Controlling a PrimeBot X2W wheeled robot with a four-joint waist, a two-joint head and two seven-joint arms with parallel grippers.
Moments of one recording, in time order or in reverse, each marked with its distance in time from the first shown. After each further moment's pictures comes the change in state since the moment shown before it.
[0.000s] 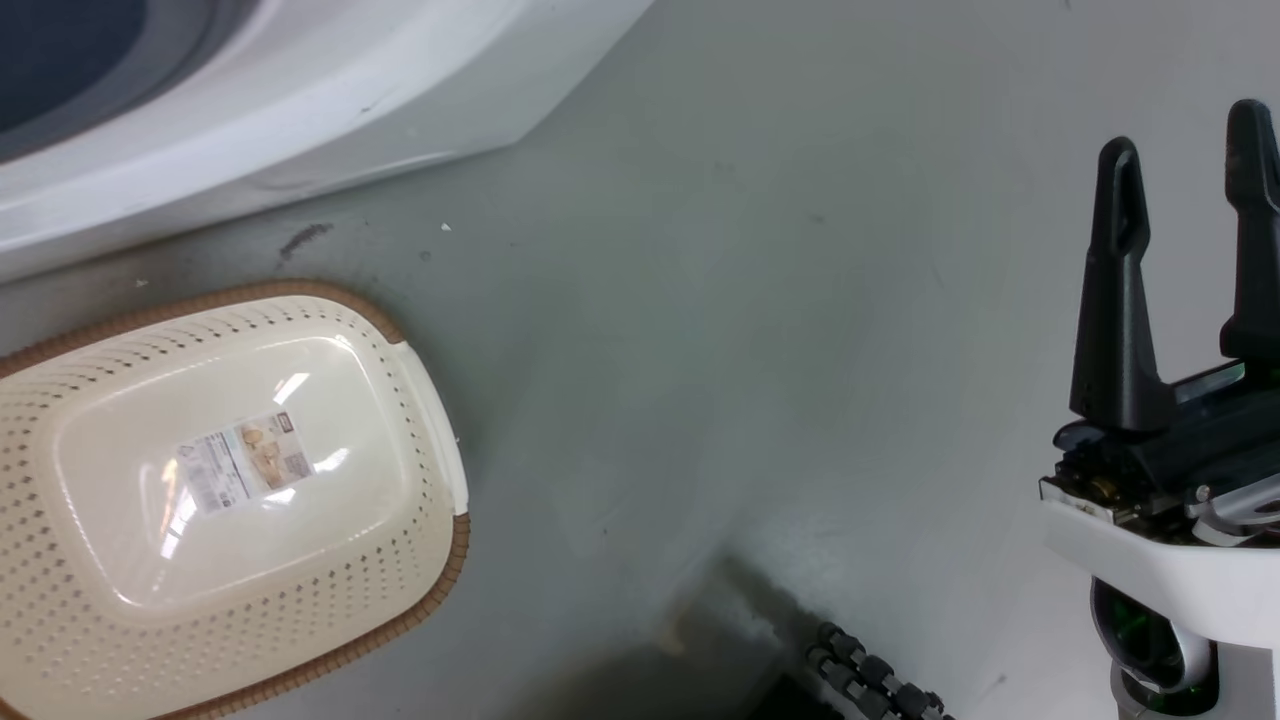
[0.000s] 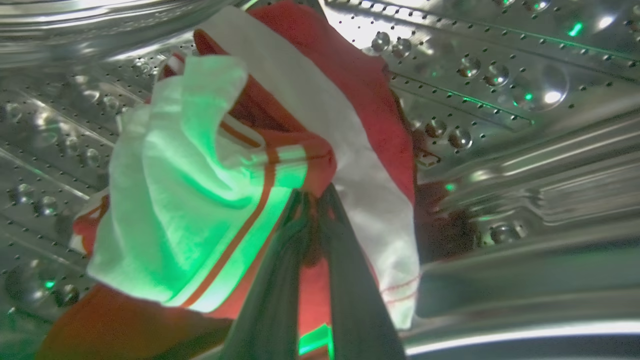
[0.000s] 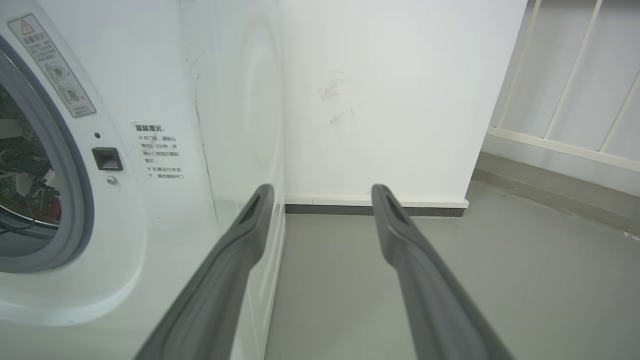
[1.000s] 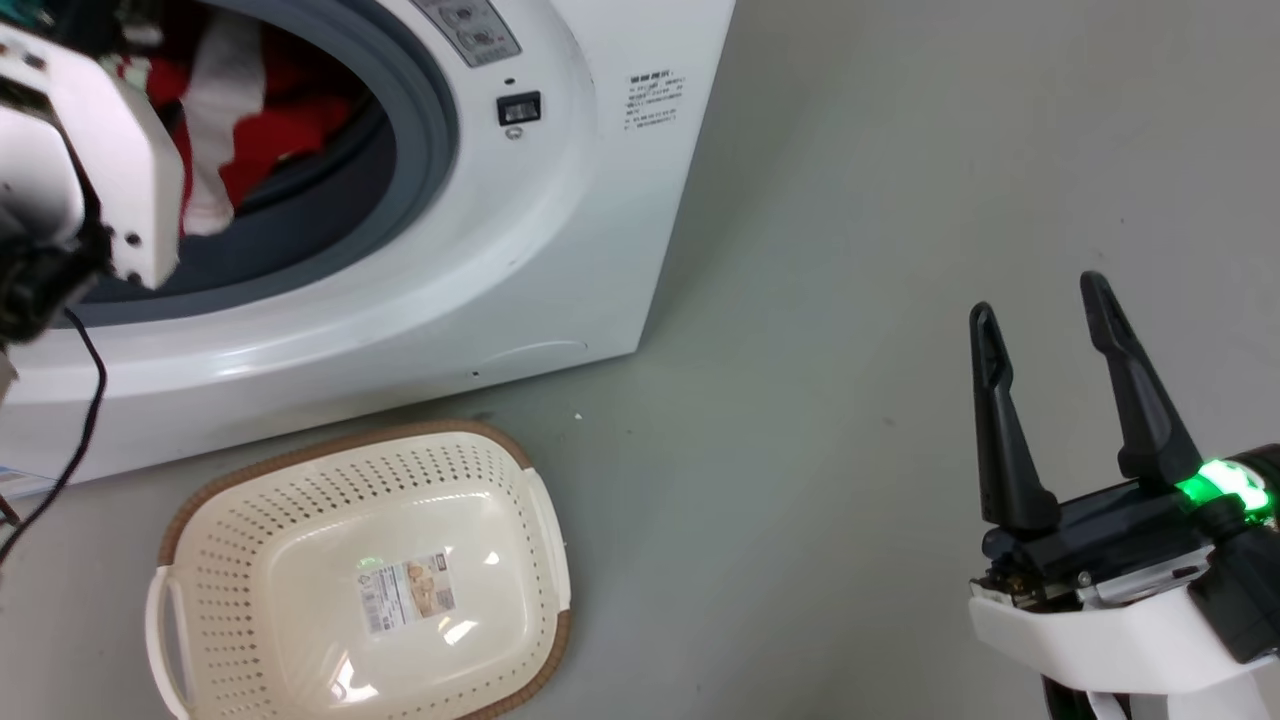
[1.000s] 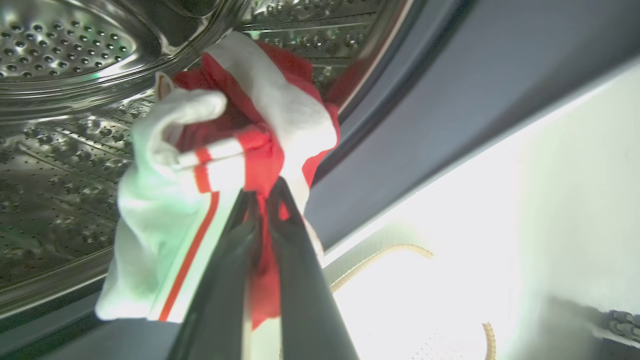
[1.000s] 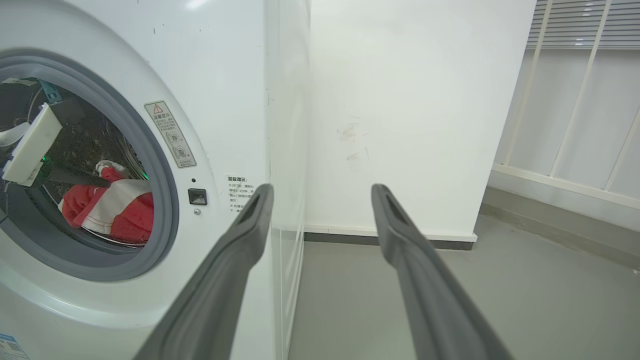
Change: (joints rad) left arm 0.476 0.018 -0.080 -0.267 -0.194 0.030 -0.279; right arm 0.173 0.000 0.027 0.101 -0.141 0.000 0.000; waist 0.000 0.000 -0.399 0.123
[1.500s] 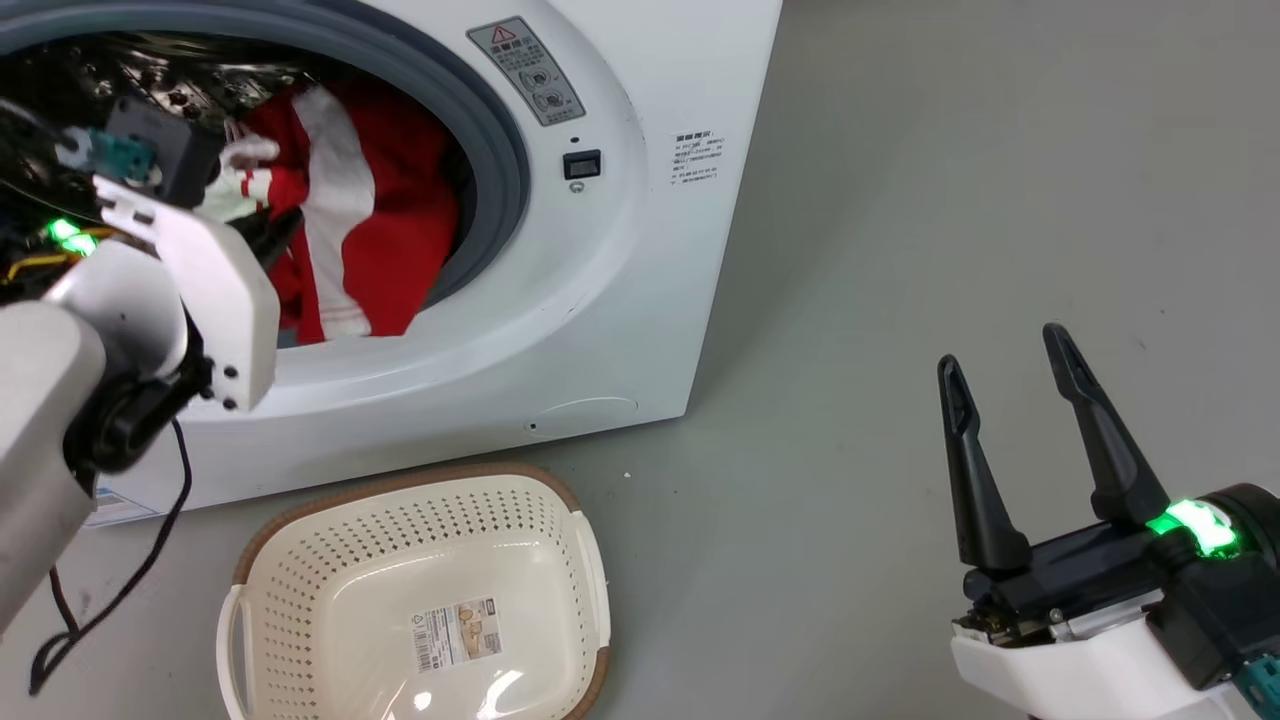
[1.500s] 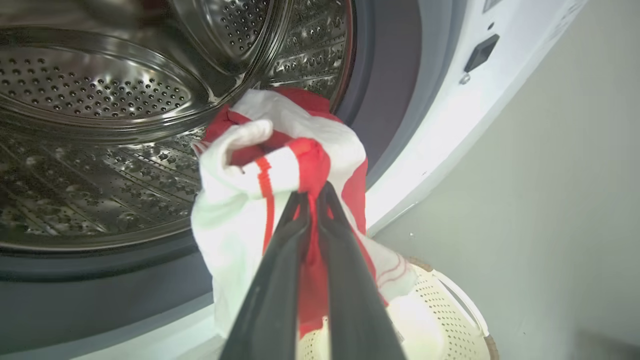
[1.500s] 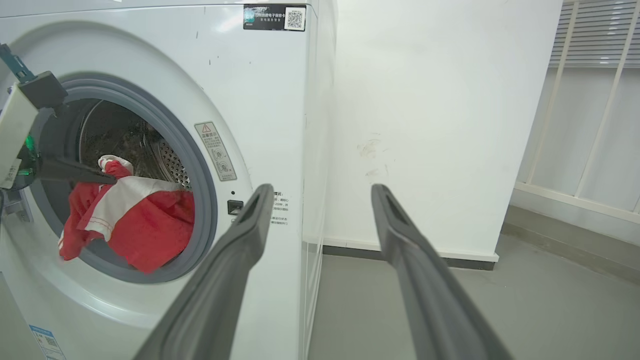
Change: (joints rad) left arm 0.212 0.051 -0.006 -0.294 -0.039 0.111 -0.080; right arm 0.063 0.000 0.016 0.021 -0.045 0.000 0.000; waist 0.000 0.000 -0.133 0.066
